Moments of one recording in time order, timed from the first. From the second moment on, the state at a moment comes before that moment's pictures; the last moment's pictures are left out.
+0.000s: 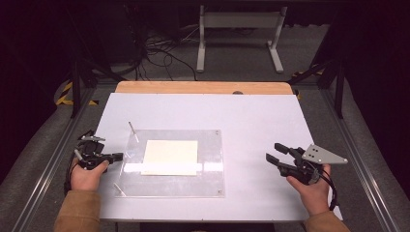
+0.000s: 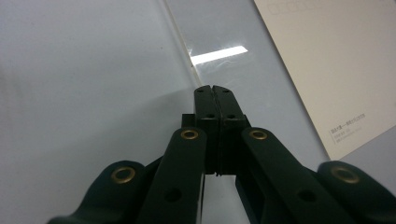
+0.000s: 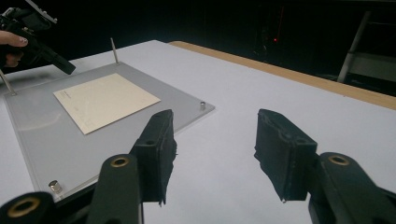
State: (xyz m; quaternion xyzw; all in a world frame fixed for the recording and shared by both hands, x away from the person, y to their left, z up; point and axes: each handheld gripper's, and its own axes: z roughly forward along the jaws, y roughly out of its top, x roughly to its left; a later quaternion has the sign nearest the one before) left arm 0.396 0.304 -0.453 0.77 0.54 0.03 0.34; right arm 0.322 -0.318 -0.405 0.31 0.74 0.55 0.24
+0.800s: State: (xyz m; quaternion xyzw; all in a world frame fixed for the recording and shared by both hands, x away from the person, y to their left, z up) left arm 0.404 0.267 -0.460 0.79 0.50 0.00 0.36; right arm 0.323 -0.316 -0.406 0.31 0.74 0.55 0.23
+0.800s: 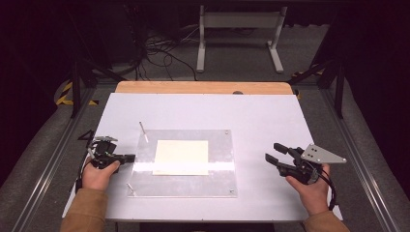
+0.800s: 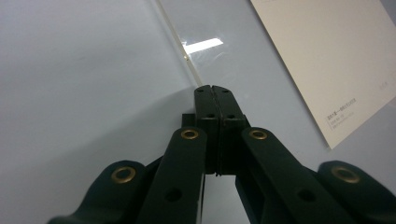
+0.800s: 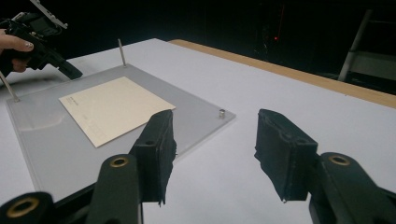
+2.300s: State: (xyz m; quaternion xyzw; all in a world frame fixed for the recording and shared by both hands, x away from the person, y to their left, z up) left arm 0.320 0.190 -0.414 0.86 0.24 0.02 0.46; right arm 0.322 -0.319 -0.405 0.31 0.74 0.55 0.23
